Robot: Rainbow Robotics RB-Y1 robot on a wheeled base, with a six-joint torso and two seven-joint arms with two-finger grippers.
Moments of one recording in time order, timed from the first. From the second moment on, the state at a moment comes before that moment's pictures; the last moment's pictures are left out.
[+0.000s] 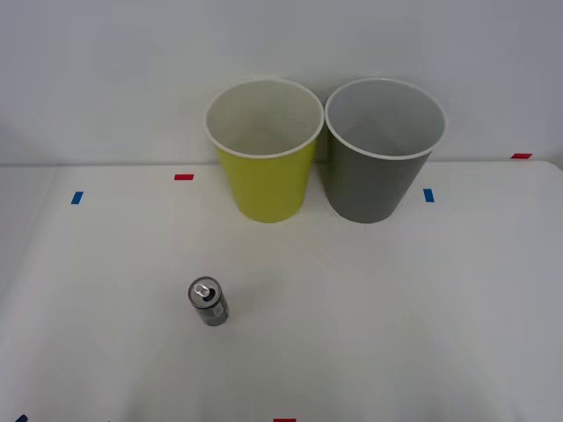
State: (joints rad) right arm 1.24 -0.07 0.01 -1.94 0.35 -0.75 1.05; left arm 1.11 0.44 -0.22 -1.93 0.22 -0.70 -1.64
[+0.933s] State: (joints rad) right arm 1.24 -0.07 0.01 -1.94 0.35 -0.75 1.05; left arm 1.11 0.44 -0.22 -1.93 0.22 -0.70 -1.64
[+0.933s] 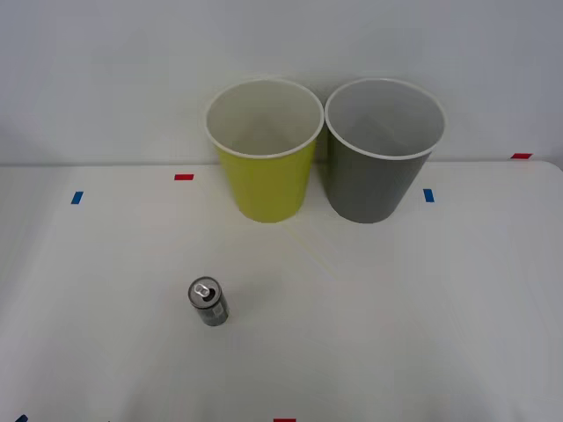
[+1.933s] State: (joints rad) right arm 1.24 -0.07 0.01 -1.94 0.35 -0.75 1.05; left arm 0.79 0.80 -0.41 -1.79 0.30 -0.76 -1.63
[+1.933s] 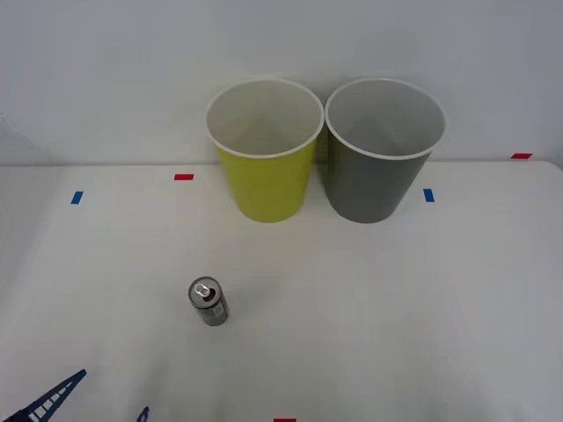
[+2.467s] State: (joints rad) right arm 1.24 -0.07 0.01 -1.94 0.35 -0.75 1.05; left arm 0.44 0.93 -0.68 -1.68 0.39 -0.76 -1.63
